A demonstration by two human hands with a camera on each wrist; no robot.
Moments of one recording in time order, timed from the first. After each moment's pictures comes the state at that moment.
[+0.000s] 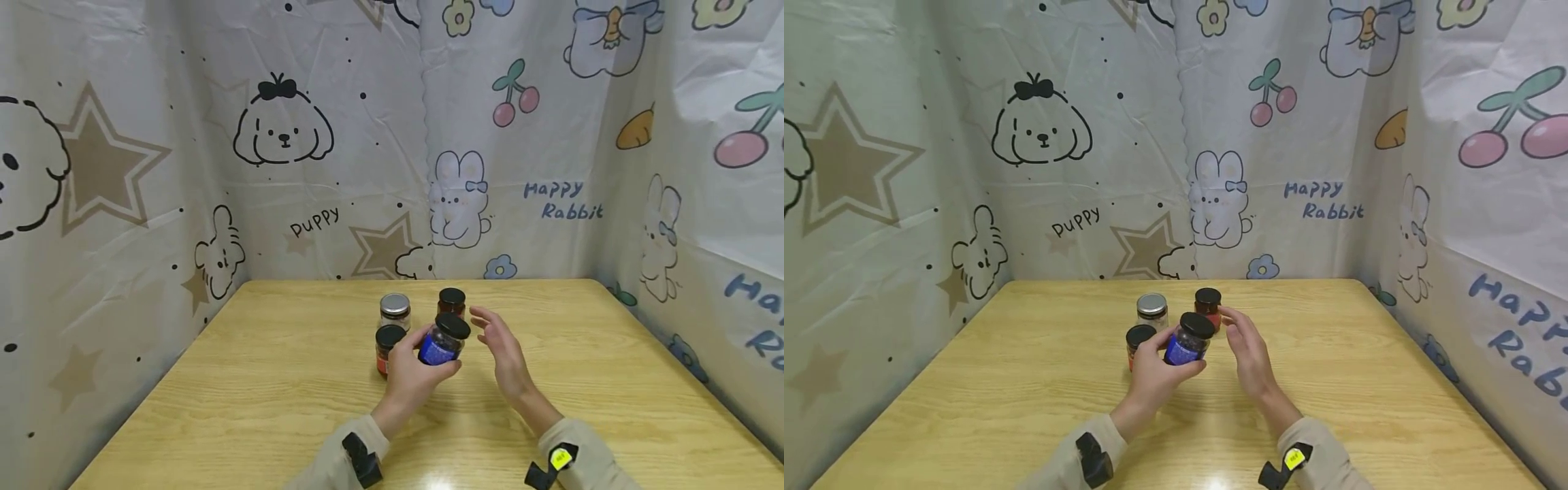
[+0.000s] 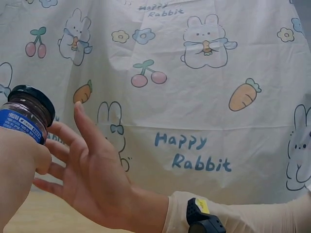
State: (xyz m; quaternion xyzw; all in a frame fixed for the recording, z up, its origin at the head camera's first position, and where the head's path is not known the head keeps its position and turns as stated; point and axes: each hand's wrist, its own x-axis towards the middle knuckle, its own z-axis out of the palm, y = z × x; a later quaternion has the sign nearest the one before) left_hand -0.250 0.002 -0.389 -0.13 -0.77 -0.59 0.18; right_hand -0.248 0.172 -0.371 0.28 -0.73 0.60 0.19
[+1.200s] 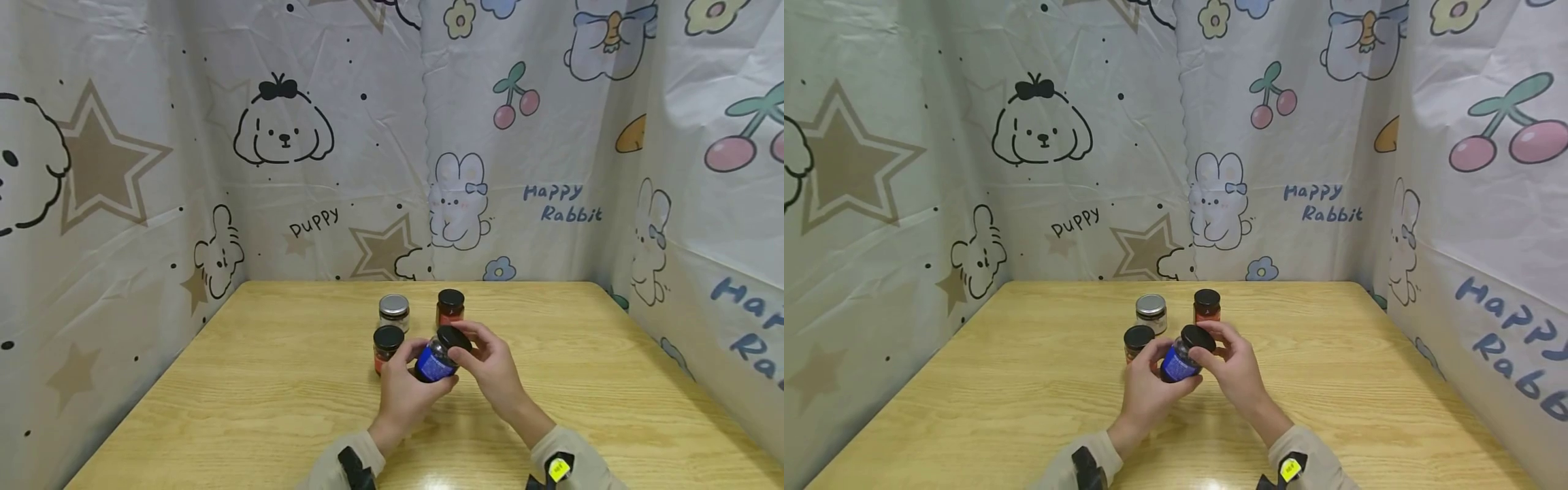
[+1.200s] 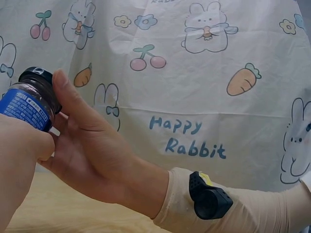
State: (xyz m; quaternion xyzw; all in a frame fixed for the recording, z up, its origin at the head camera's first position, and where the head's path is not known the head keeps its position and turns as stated) left_hand -0.240 -0.005 -0.411 -0.19 -0.73 -0.61 0.24; right_hand -0.252 0.158 -0.386 0.25 -0.70 0.66 0.12
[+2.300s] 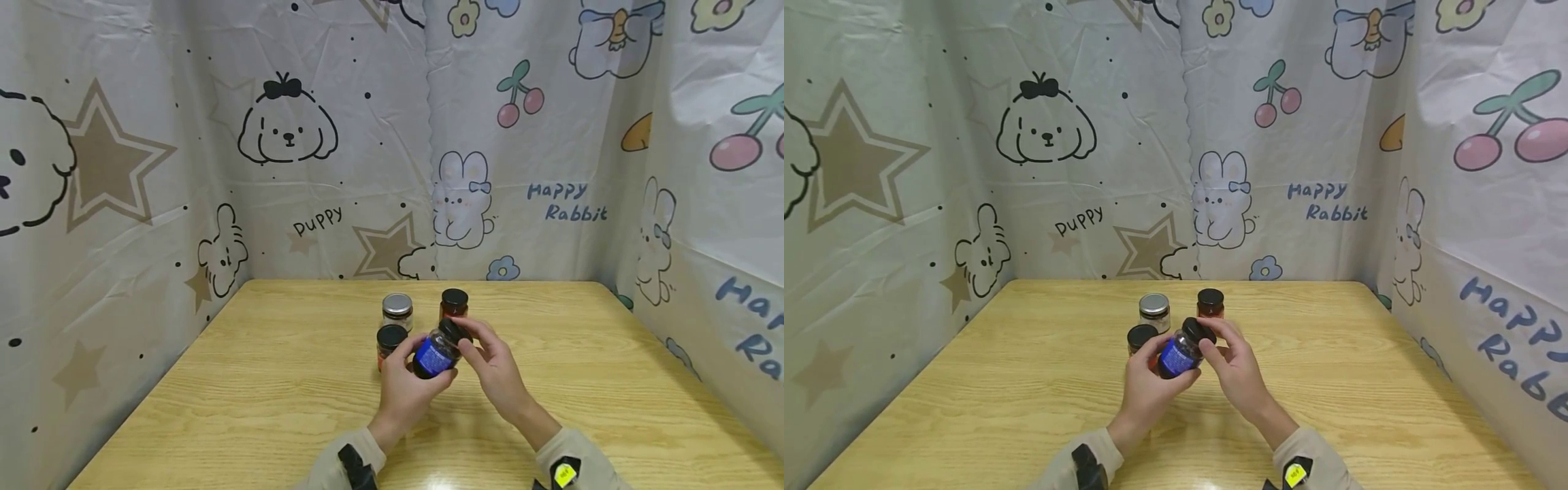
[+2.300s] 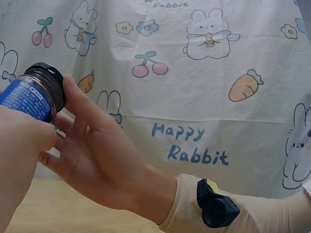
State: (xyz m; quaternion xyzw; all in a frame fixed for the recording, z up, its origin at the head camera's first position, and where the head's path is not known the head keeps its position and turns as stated) left_hand -0.236 -0.010 -0.401 -0.18 -0.72 -0.63 0.23; right_hand -0.248 0.155 -0.381 0.30 -0.70 0.64 0.13
